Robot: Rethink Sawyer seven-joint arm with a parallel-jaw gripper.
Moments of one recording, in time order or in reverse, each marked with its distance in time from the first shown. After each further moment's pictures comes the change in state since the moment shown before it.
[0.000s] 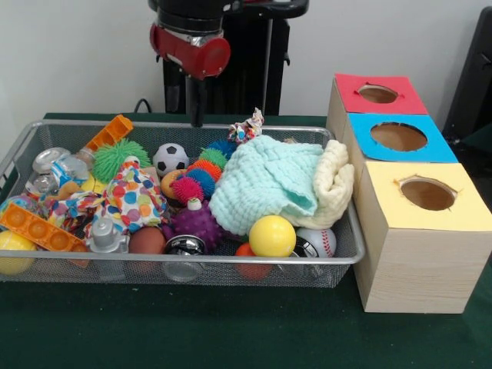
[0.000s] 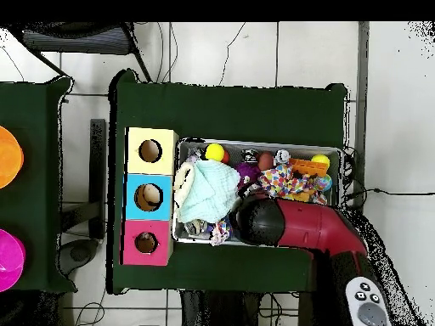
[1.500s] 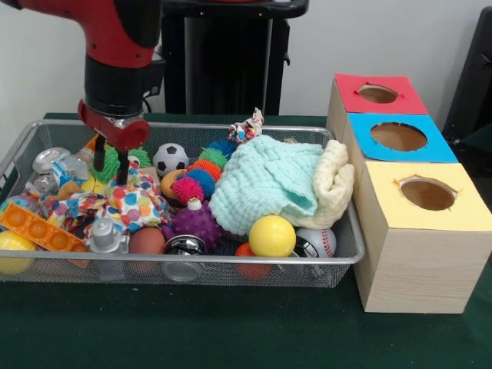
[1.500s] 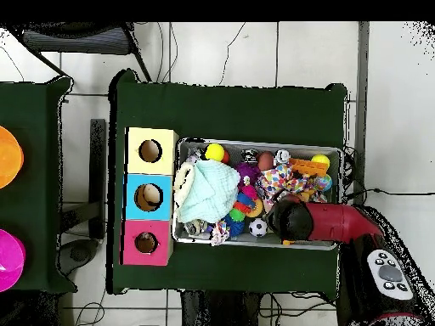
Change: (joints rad) arm -0.139 0.271 -0.010 -0.154 -0.257 -0.129 0.000
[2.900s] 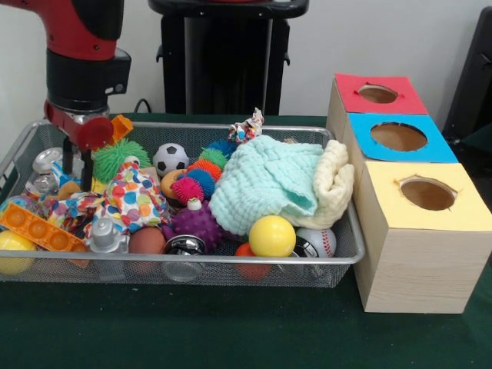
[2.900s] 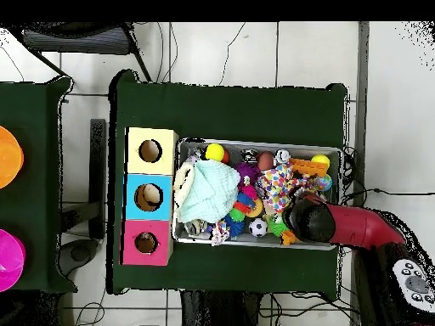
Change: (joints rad) arm -0.097 -0.007 0.046 -0.010 -0.002 -0.050 0.000
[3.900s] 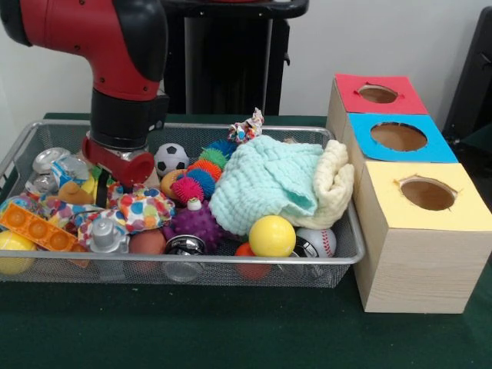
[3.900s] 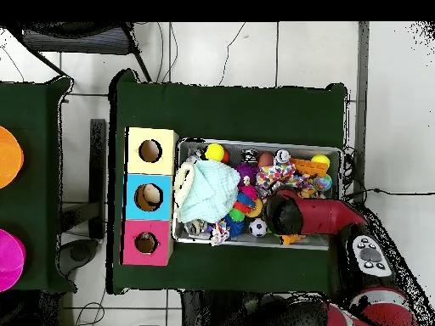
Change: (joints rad) arm 0.157 0.125 -0.097 -0.071 0.000 -0.141 0.000
